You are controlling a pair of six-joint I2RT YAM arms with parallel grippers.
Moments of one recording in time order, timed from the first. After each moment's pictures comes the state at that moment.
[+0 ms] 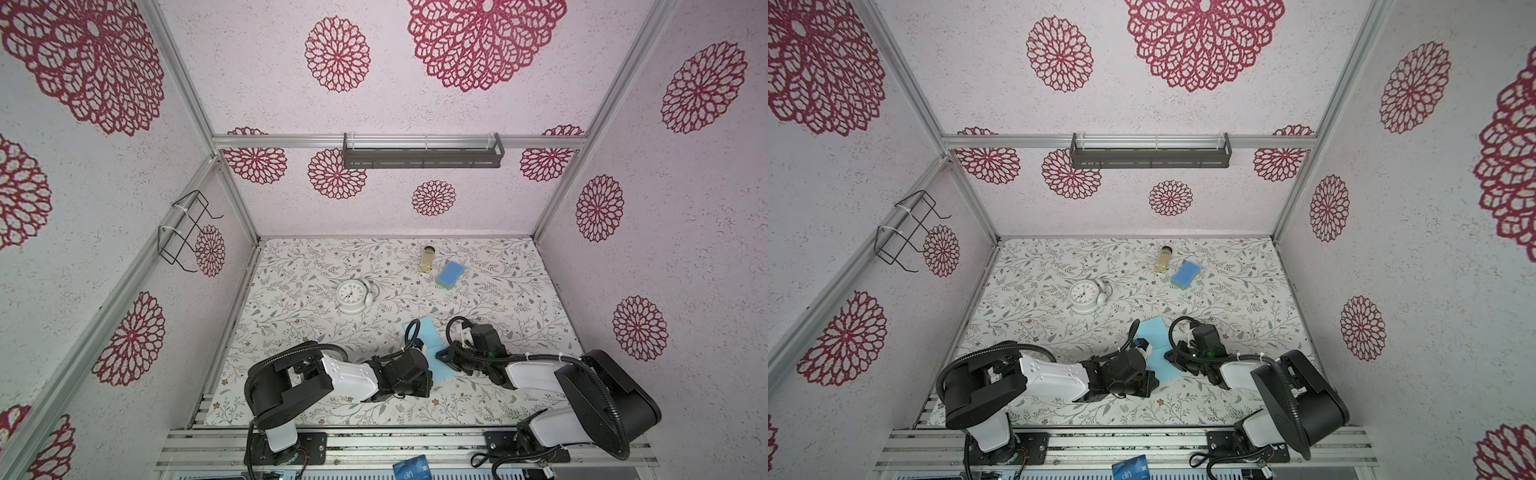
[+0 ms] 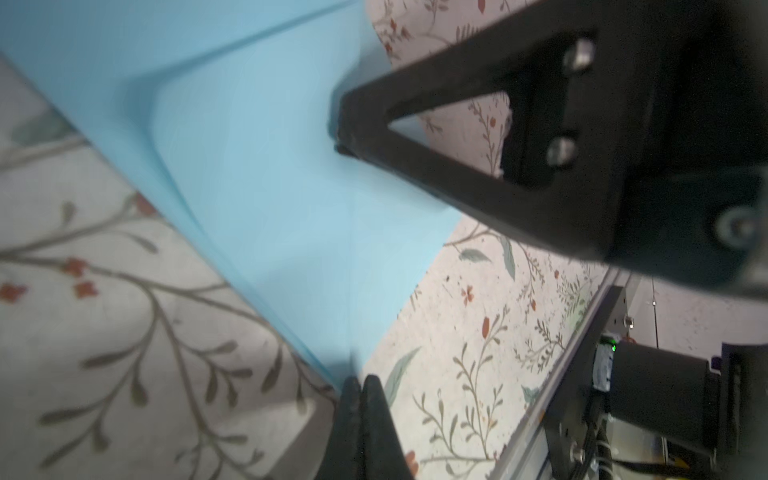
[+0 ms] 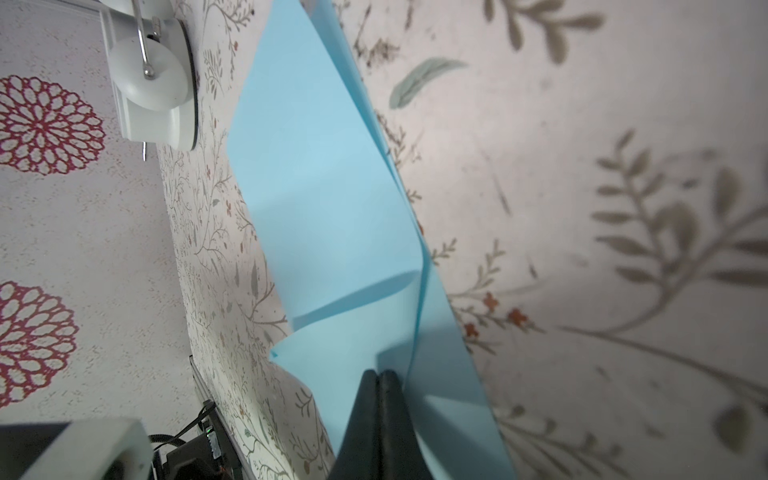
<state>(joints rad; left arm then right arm) -1.15 1.75 0.71 0.22 0.07 -0.96 0.43 1.42 0.31 0.32 -0.43 0.90</state>
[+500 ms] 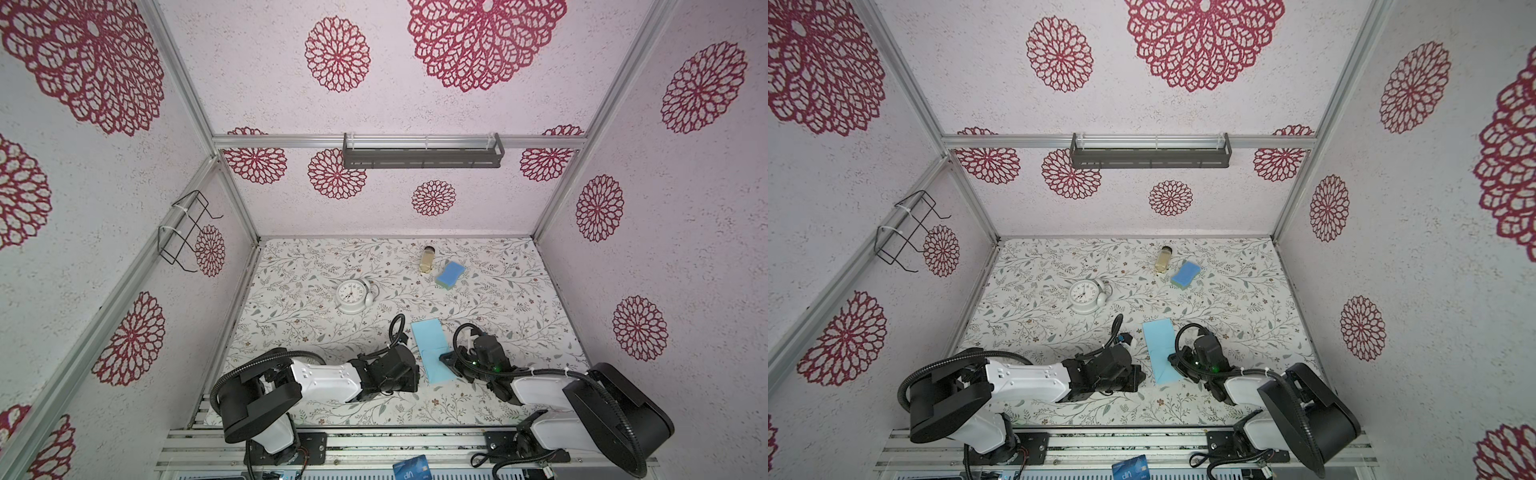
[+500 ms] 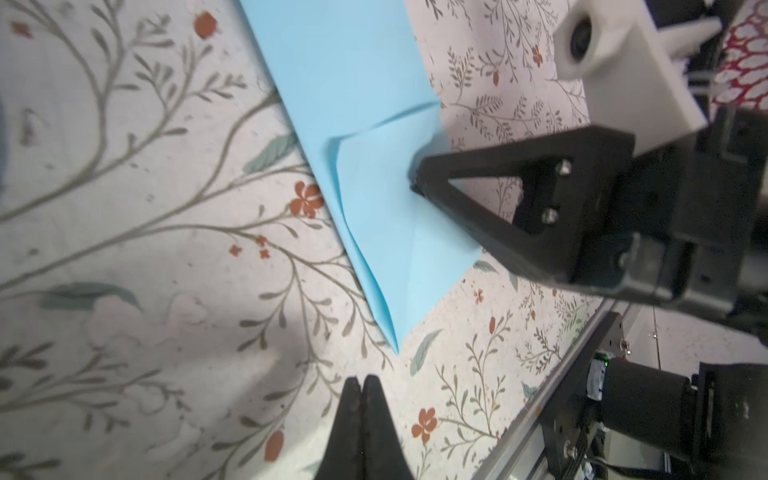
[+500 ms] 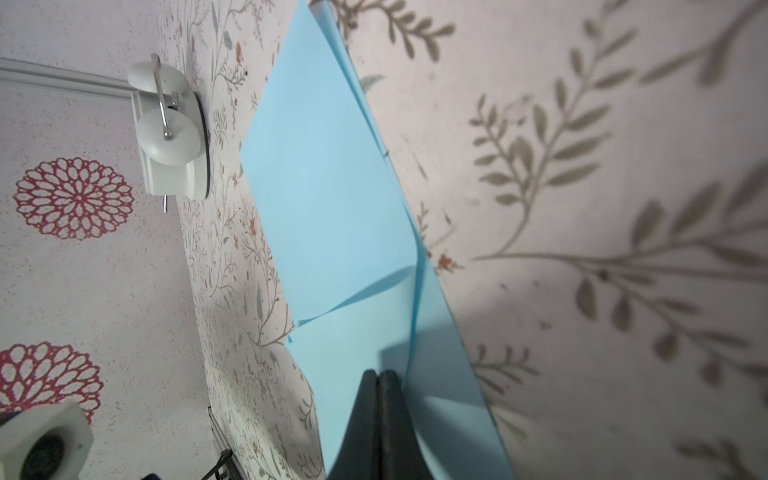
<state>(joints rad) -1.08 1.59 0.66 0.13 0.00 -0.97 0.53 1.31 0.17 0.45 -0.24 1.13</state>
